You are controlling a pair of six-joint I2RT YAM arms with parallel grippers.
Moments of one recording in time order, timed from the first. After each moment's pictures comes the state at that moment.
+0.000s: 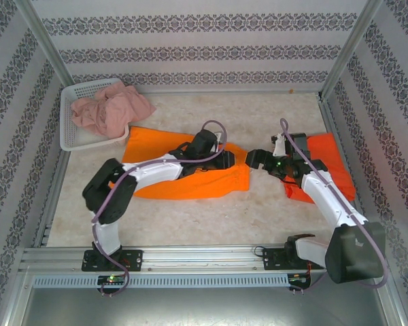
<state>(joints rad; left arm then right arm) -0.73 1.90 1.25 0.00 0.27 -0.75 0.10 1.21 0.79 -0.49 -0.46 0.46</state>
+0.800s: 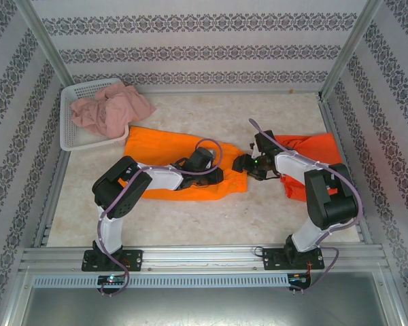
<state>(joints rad) -0.73 1.97 1.05 0.14 0.21 -0.81 0.25 1.66 0.89 -0.40 -0.37 0.57</state>
